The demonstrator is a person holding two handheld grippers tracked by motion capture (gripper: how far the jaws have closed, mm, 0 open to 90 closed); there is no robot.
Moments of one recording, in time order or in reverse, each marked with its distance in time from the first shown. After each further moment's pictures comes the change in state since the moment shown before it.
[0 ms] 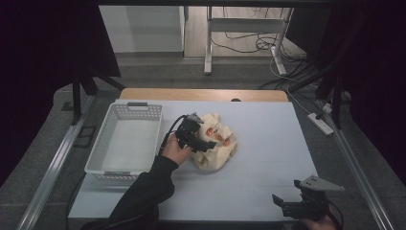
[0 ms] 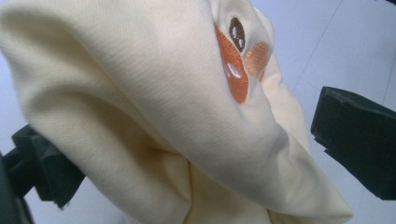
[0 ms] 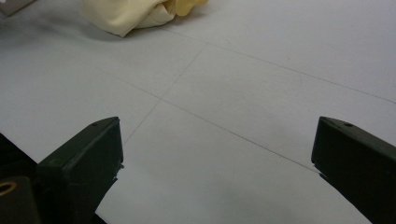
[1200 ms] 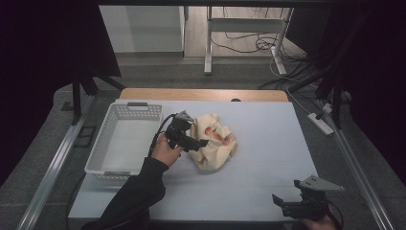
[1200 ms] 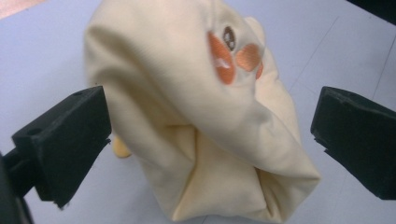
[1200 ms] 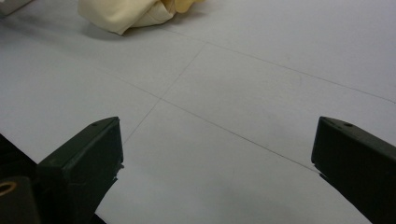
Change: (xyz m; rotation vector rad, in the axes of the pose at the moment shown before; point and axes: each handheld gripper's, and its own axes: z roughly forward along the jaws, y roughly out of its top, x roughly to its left) left arm 0.000 -0.009 -0.036 -0.044 0.040 -0.042; right arm 0.000 0.000 0.000 0.003 -0.002 0.001
